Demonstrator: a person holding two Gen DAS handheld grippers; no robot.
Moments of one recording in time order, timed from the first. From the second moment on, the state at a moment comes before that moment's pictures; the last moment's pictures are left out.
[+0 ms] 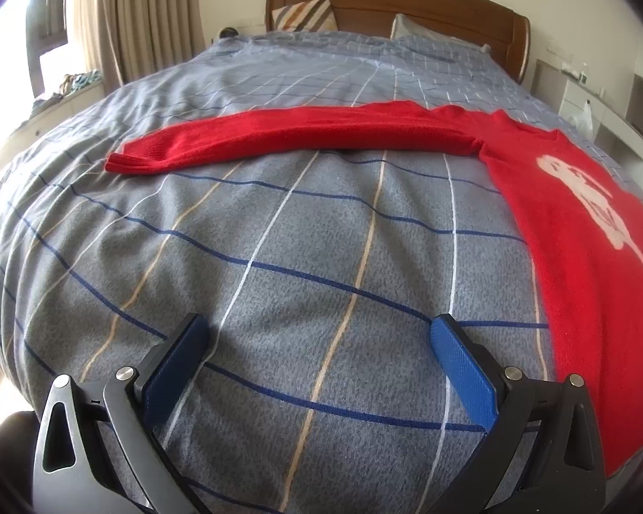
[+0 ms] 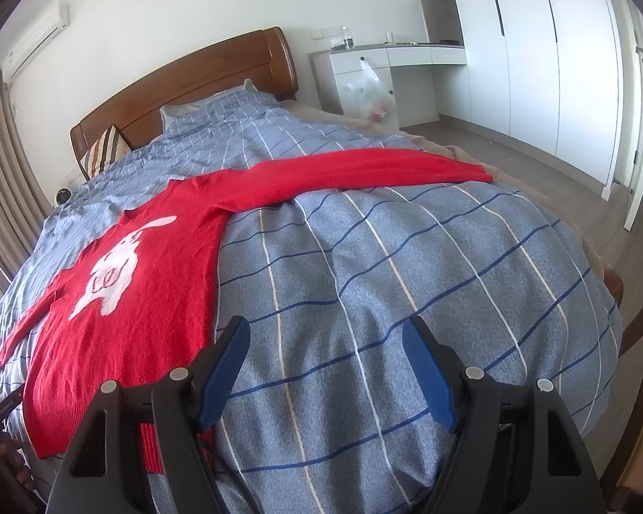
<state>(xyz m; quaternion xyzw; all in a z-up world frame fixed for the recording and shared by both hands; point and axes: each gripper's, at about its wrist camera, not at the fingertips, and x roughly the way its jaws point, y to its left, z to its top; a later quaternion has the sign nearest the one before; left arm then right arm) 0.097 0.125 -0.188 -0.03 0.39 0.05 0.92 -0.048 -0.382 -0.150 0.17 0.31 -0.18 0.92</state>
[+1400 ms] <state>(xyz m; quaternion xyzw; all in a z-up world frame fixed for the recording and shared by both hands) 0.085 0.137 -0.178 -0.03 0.36 0.05 0.93 -0.036 -0.379 -0.143 0.15 0.32 -0.16 0.92</state>
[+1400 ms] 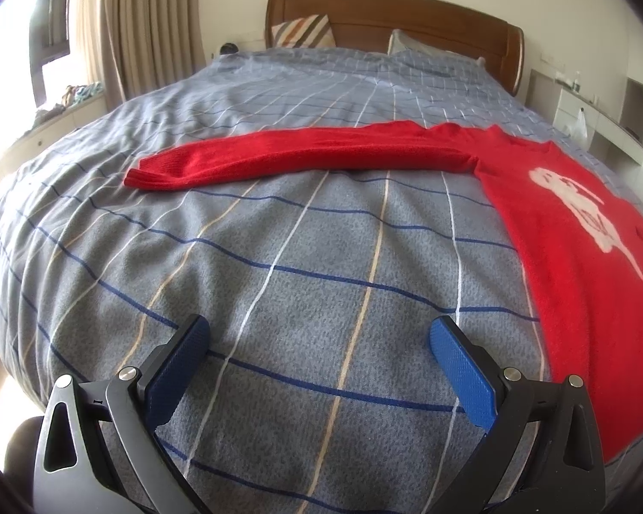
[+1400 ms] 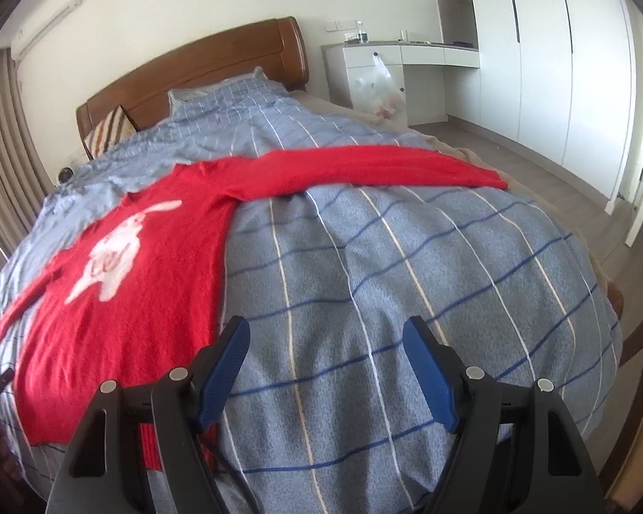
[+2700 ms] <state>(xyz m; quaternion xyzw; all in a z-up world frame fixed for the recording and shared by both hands) 0.086 0.142 -0.182 -0.04 0.37 0.06 0.93 0.267 -0.264 -0.041 0.18 0.32 0.09 0.92</state>
